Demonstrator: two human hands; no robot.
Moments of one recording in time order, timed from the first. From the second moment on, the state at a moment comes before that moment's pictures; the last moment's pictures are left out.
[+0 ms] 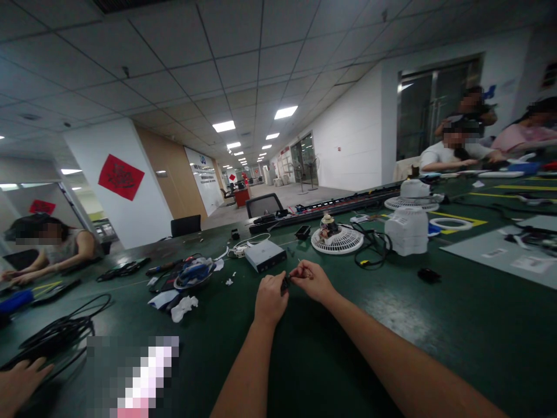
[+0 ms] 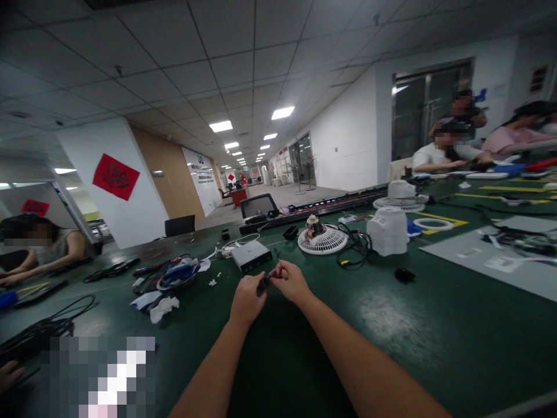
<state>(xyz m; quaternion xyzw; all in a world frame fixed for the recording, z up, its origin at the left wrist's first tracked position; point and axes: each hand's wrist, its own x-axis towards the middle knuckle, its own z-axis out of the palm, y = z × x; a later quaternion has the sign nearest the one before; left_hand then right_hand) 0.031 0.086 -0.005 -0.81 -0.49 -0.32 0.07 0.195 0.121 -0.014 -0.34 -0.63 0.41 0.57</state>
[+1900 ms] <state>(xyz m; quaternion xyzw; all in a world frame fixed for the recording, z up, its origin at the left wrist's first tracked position) 0.035 0.080 -0.003 -0.81 -0.49 -0.31 0.10 0.187 0.113 0.000 -0.40 -0.52 0.46 0.60</state>
